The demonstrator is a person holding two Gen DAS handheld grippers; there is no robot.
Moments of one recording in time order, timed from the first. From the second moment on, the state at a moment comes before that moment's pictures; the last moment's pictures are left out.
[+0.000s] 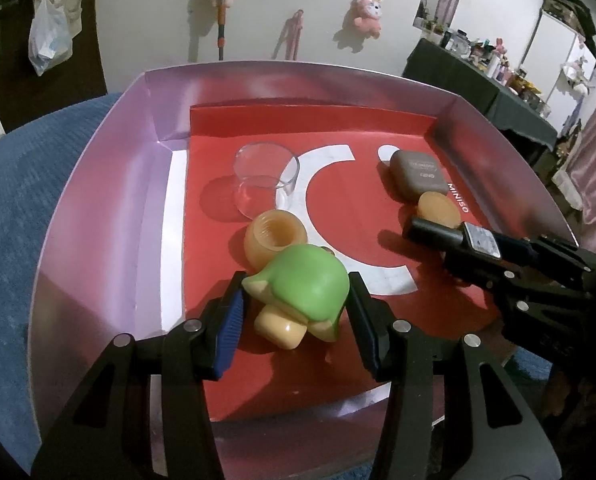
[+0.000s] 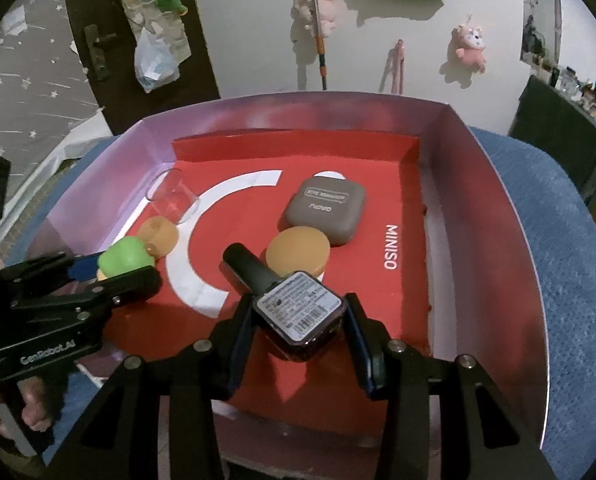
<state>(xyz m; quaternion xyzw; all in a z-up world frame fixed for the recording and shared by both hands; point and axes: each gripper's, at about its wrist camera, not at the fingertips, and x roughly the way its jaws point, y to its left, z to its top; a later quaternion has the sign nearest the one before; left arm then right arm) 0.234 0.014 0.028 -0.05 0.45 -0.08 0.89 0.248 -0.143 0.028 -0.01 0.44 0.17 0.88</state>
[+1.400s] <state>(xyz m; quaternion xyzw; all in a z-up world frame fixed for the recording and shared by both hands) 0.234 0.004 0.030 -0.03 0.44 -0.06 0.89 0.255 -0.149 0.028 0.00 0.43 0.16 0.89</state>
